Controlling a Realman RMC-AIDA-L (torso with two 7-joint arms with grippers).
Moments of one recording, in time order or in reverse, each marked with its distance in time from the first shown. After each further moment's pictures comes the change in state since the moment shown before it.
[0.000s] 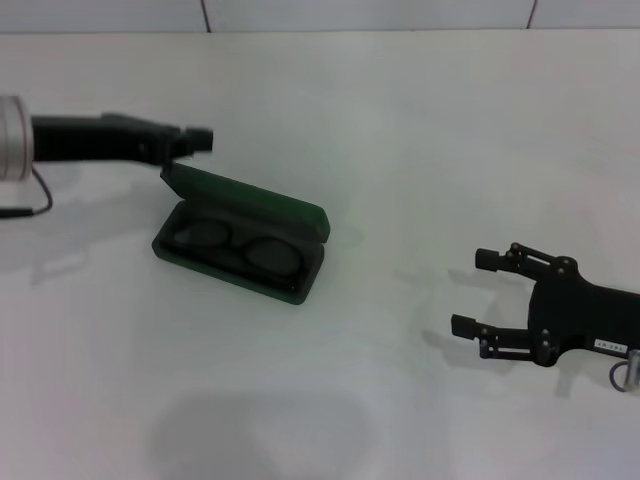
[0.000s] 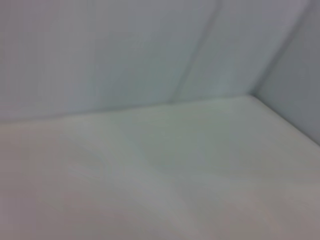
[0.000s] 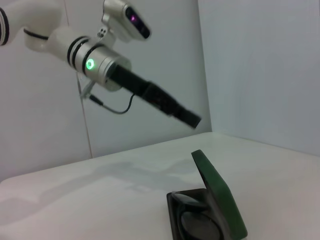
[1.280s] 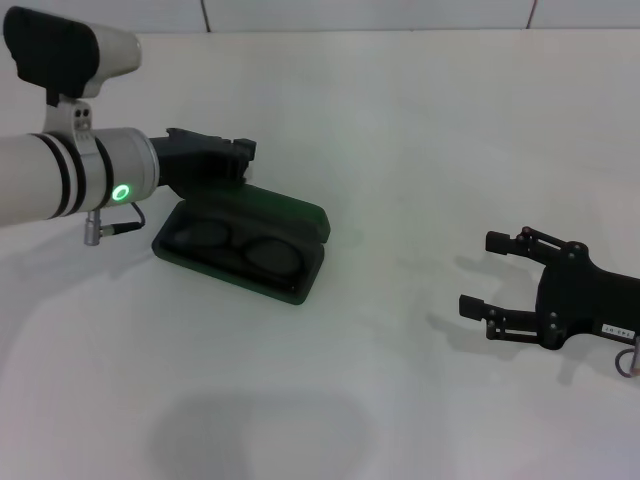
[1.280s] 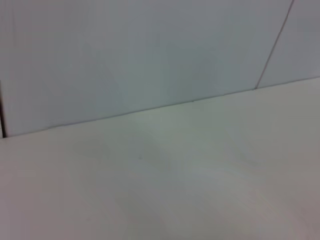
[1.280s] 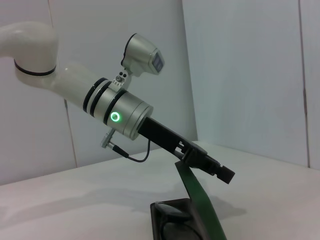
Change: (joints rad) left arm 0.094 0.002 0.623 -0.082 -0.092 -0.739 -0.088; right arm 0.002 0.000 0.050 0.002 -0.006 -0.002 0.000
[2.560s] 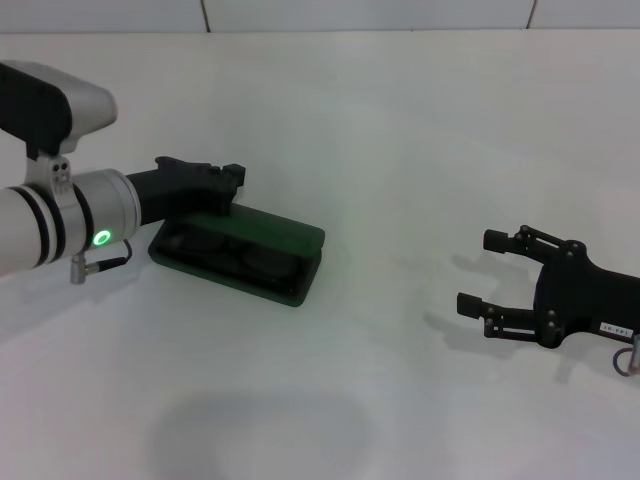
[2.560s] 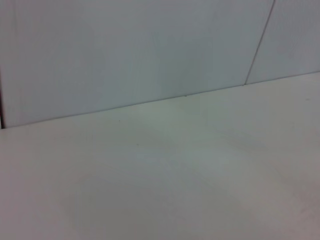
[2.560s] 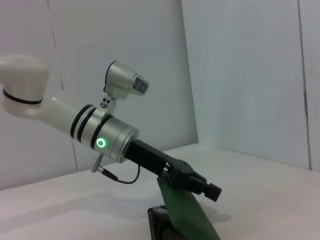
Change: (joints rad) left arm 0.052 -0.001 -0.042 -0.145 -0.288 0.002 0.407; right arm 0.001 0.003 0.000 -0.002 0.004 -0.005 0.009
